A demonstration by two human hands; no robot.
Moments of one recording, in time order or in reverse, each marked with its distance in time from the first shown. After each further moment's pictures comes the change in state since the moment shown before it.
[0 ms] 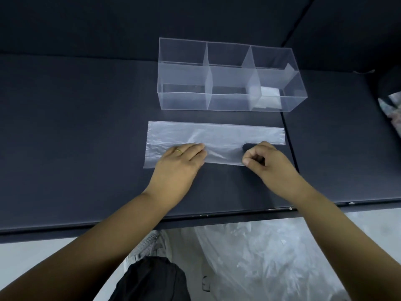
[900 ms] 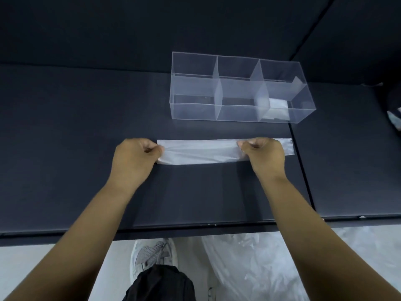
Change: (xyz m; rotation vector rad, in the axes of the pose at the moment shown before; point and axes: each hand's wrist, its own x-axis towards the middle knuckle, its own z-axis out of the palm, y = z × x) left_hand -0.007 -0.071 -0.042 -0.538 0.032 -0.915; right_hand 0.056 -0.018 0.033 0.202 0.381 0.281
